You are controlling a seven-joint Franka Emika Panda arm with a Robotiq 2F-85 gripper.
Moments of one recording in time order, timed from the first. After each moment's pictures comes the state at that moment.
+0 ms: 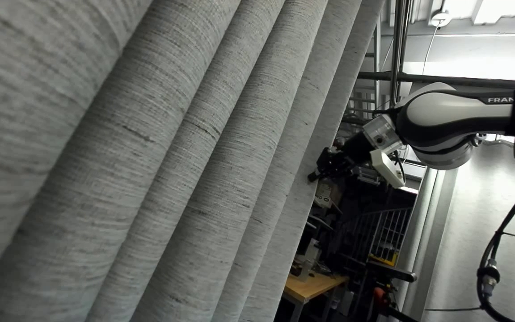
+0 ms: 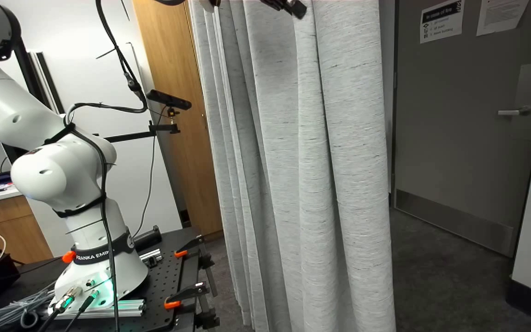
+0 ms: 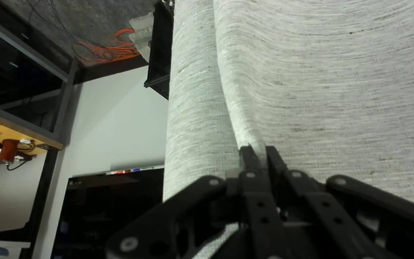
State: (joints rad) arm -0.09 -0.58 -0.09 -2.23 -0.08 2.46 0.03
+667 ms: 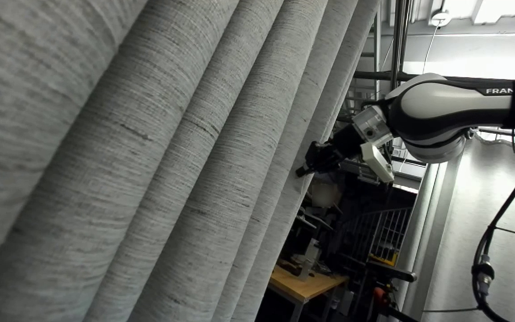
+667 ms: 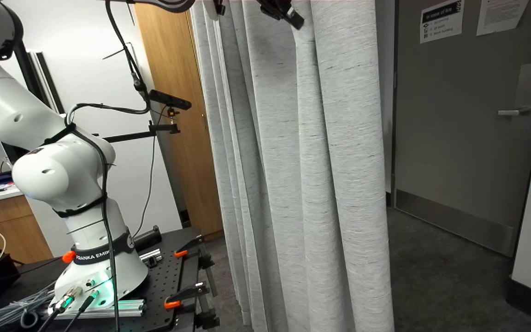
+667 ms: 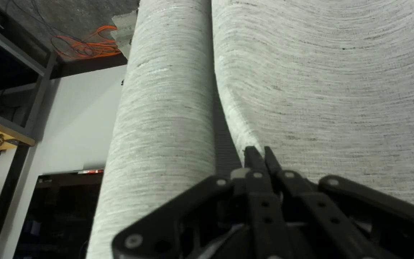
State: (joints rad) arm -0.06 -0.55 -0.04 -2.22 -0.08 2.47 0.04
